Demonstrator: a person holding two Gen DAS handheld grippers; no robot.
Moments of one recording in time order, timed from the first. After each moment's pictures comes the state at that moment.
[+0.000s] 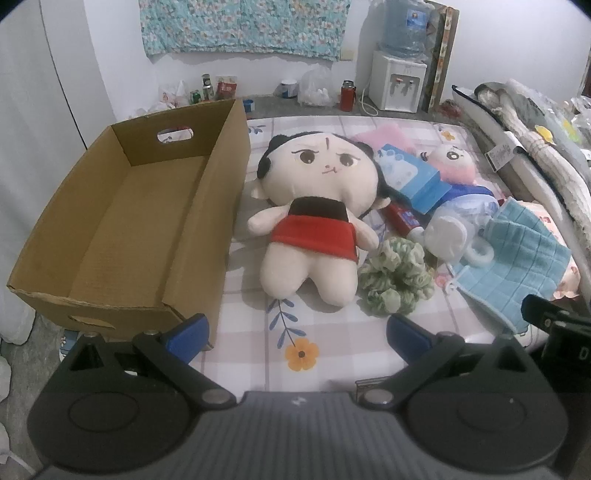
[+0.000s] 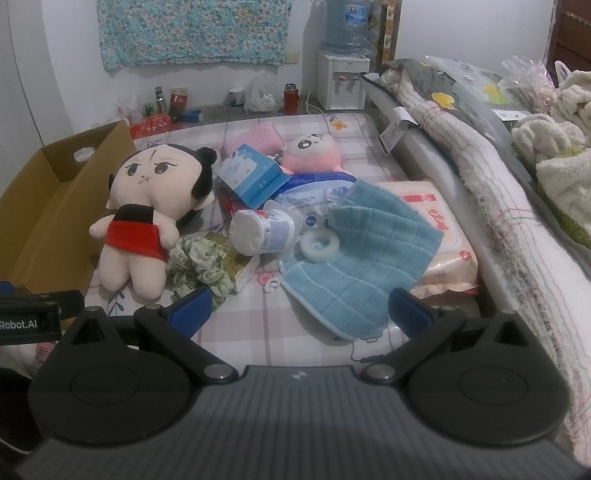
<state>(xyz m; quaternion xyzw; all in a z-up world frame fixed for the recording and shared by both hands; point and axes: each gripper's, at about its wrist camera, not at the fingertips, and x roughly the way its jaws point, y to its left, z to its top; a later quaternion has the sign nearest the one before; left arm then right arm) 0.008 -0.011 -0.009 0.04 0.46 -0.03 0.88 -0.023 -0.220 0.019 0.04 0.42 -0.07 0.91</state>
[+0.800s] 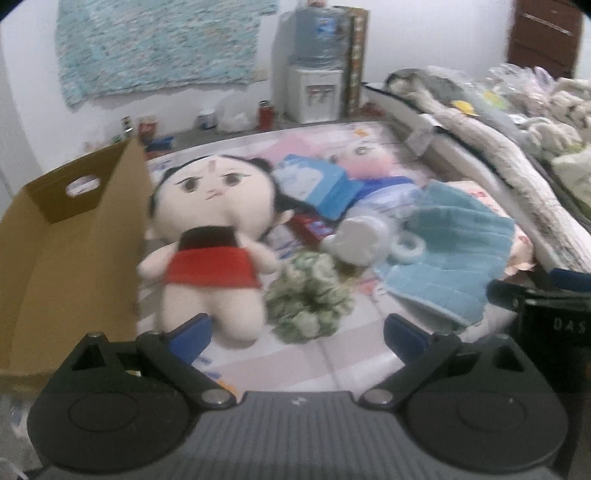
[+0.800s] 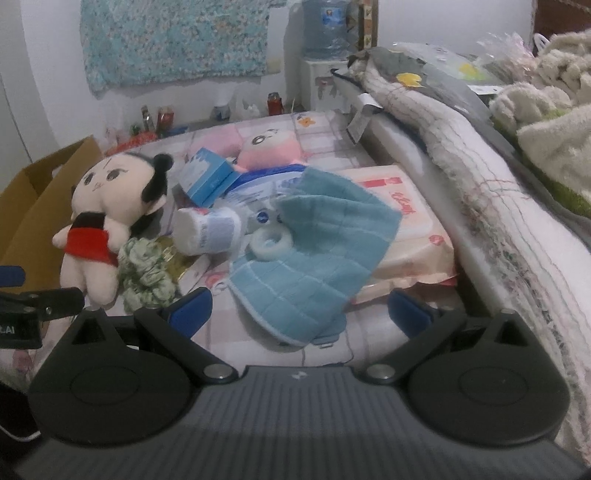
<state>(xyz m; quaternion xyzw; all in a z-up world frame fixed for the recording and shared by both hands) 0.018 -0.074 -0.032 0.08 0.42 -0.16 0.89 -0.030 -0.285 -0.020 0.07 0.40 -0.08 0.91</state>
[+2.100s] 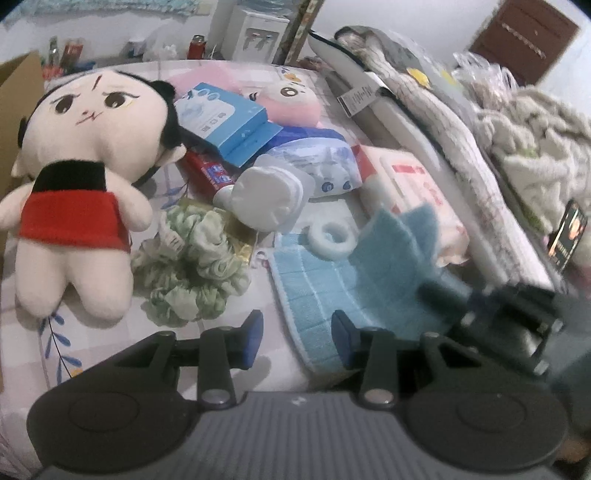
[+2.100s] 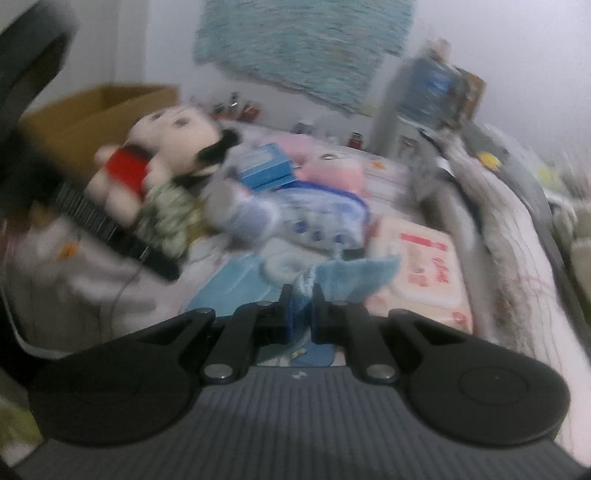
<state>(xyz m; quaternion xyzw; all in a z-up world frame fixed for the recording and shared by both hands) 0.061 -0.098 -0.079 -0.04 0.51 -0.28 0.81 -0.029 -0.282 -0.046 -0.11 0.34 0.05 0.93</state>
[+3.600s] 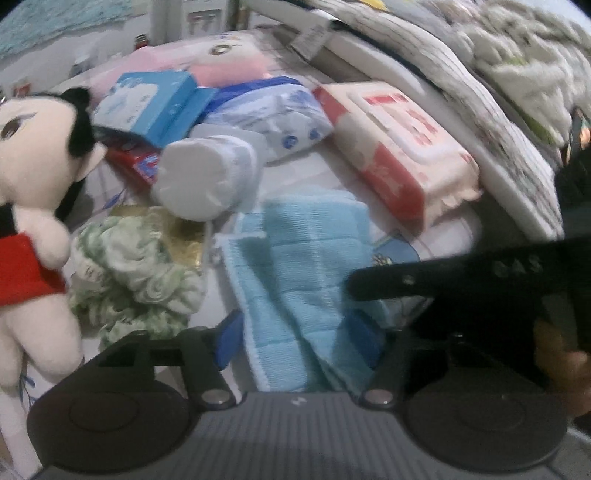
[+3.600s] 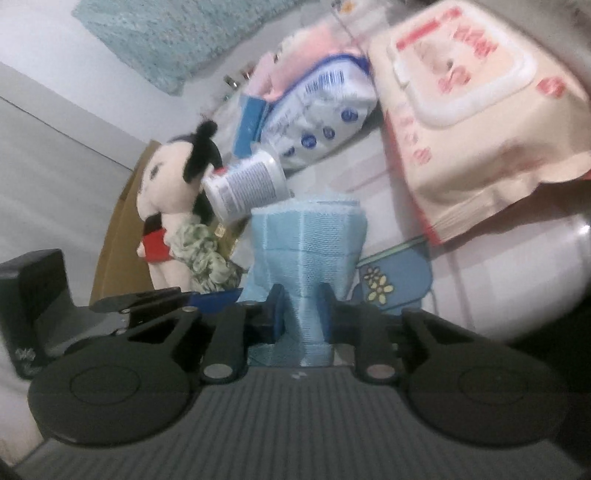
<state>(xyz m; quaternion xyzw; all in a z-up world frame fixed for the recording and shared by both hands) 0.067 -0.158 -0.120 0.11 0.52 -0.33 0.78 0.004 -0.363 -0.102 0.35 0.47 0.12 0.80</state>
